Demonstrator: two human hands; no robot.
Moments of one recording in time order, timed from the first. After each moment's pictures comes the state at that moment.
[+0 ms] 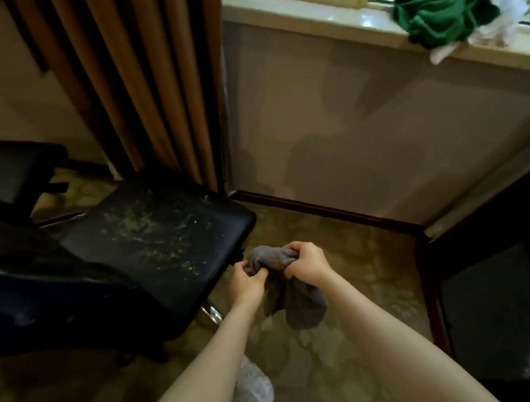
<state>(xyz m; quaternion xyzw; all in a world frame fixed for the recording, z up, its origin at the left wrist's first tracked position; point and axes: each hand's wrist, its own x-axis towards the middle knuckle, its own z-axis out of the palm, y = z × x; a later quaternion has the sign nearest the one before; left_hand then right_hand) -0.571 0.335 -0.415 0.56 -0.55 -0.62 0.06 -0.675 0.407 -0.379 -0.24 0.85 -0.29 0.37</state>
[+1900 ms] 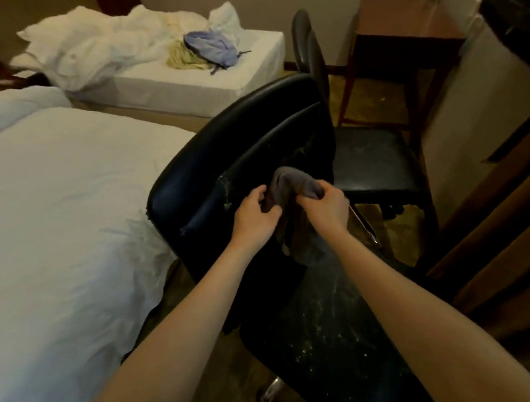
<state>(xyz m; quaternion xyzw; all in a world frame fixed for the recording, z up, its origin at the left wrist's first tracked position) -0.502 0.137 -0.285 0.82 -0.24 -0.22 0.47 -0.582 0.026 -0.298 -0.75 0.42 -0.24 0.45</state>
